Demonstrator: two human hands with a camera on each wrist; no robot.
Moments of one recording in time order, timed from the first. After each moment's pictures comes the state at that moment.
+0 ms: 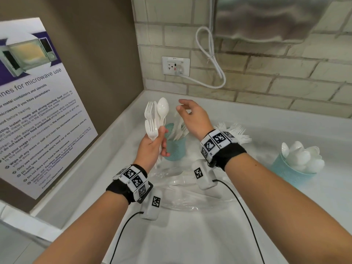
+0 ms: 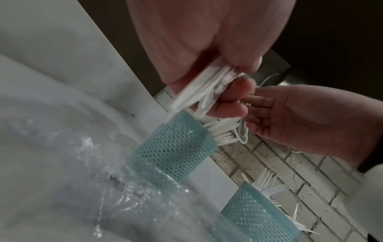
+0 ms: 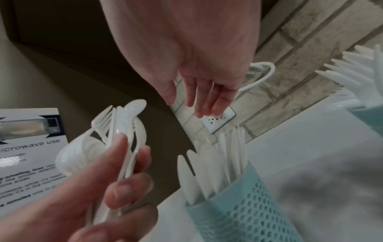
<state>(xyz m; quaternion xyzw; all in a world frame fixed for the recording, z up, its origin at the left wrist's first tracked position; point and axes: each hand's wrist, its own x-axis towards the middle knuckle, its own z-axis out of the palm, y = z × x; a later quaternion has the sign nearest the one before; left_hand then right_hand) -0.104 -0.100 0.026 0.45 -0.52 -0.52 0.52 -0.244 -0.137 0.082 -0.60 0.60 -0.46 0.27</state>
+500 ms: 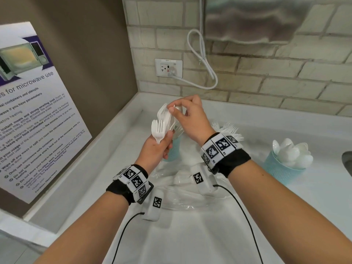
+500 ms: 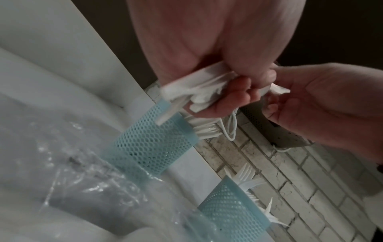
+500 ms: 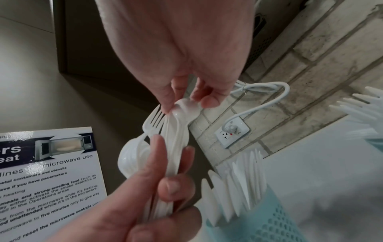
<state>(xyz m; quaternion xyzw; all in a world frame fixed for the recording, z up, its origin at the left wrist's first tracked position) -0.120 -0.094 0.029 0.44 -0.56 -0.52 0.47 -0.253 -0.112 0.097 -0.64 0.53 -0.51 0.23</state>
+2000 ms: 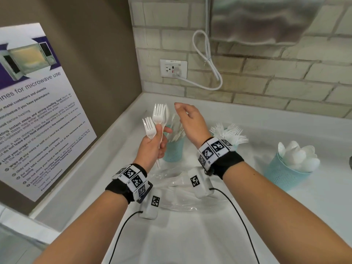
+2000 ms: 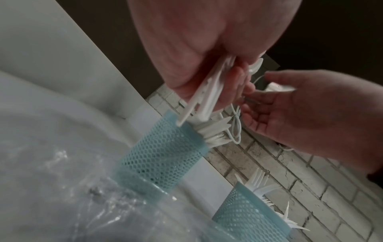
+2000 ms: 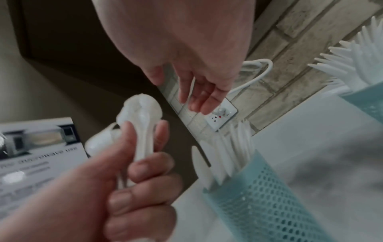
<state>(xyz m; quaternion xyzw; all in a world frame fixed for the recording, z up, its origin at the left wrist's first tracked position) -0.108 -0.094 0.039 0.41 -0.53 -0.55 0.50 -0.239 -0.116 0.084 -0.57 0.55 -0.51 0.32</state>
